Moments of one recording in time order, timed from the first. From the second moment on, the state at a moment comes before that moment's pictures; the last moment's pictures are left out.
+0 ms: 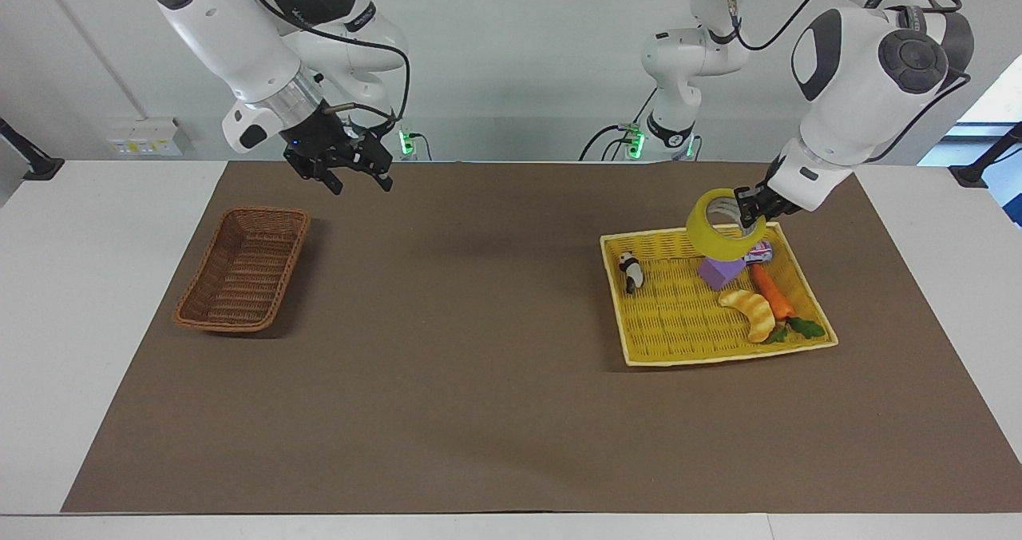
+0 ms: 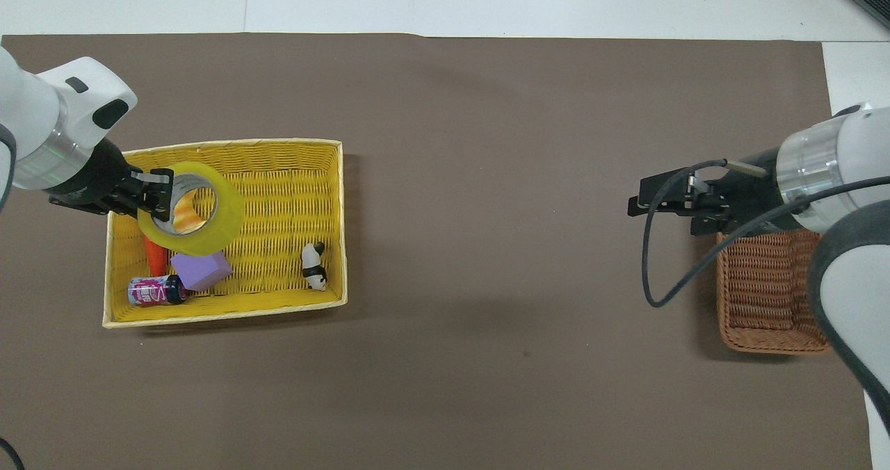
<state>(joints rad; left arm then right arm) 0.03 0.13 -0.19 -1.57 0.00 1.52 -0.19 0.05 -0.03 0.07 -1.73 0.34 1.72 0.30</state>
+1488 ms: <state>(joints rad) -0.37 0.15 -0.21 -1.78 -0.46 1.86 -0.47 0.21 0.00 0.06 -2.00 0.73 1.95 0.06</state>
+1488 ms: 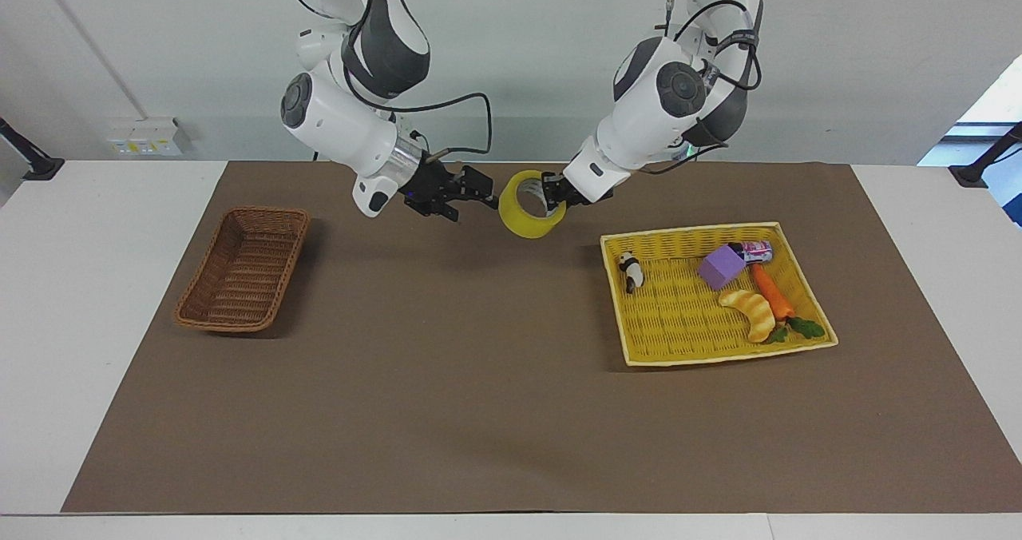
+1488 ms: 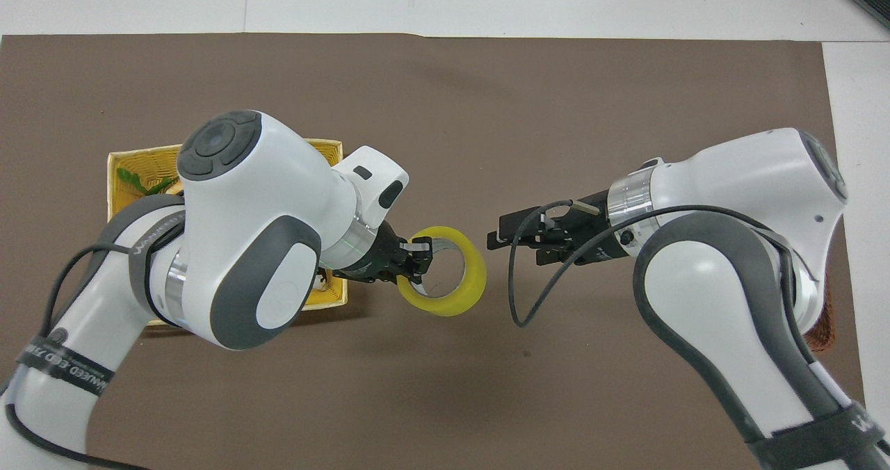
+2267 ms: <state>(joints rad) -0.50 0.17 -0.21 -1.81 -0.58 2.07 -0.47 0.19 -0.06 0.06 -2.09 0.73 1.95 -0.07</state>
